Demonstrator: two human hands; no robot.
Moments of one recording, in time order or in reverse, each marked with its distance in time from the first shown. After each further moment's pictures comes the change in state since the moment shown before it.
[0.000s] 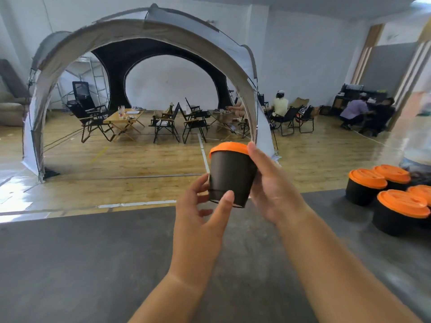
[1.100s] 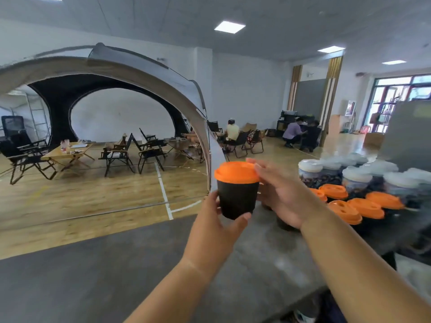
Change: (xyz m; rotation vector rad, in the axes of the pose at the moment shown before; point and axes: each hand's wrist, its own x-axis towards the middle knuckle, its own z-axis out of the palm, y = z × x) left_hand -0.062 0.040 0.152 0.179 -0.479 0.072; right_hand -0.100 -0.140 -0.149 -0.283 0.118 -0.015
